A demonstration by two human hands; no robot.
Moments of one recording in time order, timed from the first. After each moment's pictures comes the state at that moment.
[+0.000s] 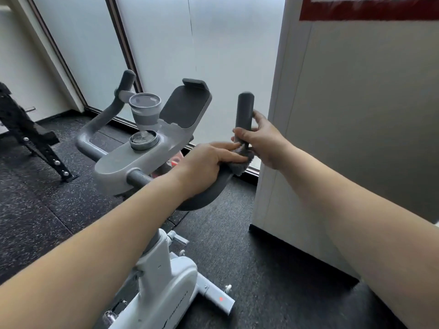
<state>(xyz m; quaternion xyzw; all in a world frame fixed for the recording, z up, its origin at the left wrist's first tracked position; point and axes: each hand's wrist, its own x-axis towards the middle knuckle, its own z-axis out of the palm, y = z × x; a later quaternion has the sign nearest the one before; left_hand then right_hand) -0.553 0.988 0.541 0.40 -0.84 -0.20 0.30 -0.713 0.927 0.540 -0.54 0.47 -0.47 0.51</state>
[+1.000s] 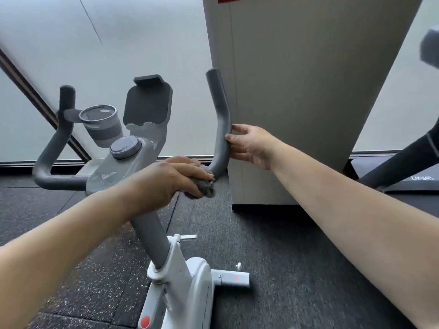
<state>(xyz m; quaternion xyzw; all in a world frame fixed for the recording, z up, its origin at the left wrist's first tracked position) -0.418 0.986 0.525 0.09 -0.99 -0.07 0.10 -0.659 1.021 0.507 -0.35 0.54 -0.56 0.52</state>
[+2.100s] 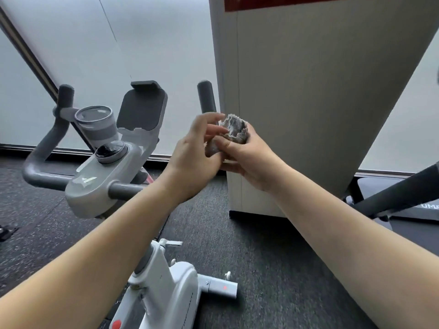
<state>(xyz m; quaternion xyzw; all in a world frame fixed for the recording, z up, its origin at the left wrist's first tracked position) -0.544 1.032 0.553 0.34 -0.81 -0.30 0.38 -0.680 1.047 0.528 -0.41 0.40 -0.62 0.53</state>
